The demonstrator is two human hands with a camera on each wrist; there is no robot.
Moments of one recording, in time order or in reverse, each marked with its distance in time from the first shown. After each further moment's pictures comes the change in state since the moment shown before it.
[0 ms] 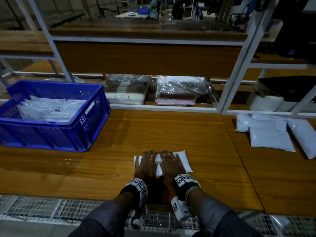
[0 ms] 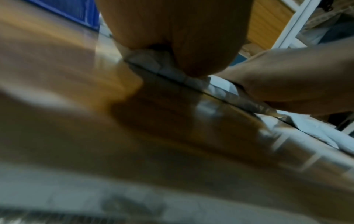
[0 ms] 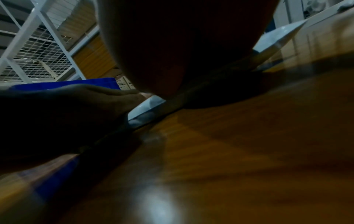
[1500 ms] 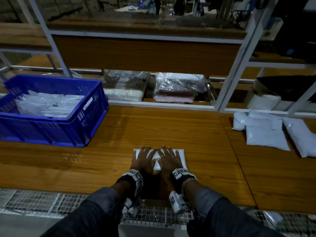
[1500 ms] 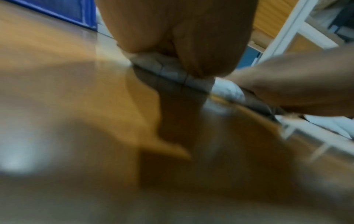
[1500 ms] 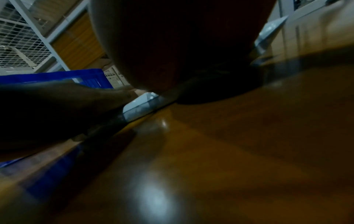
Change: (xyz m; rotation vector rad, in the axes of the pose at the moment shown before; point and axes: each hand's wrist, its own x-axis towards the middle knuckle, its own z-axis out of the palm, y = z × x) left_hand 0.005 -0.005 0.005 0.006 -0.034 0.095; right_hand -0.009 0.007 0.000 0.003 -0.019 -0.002
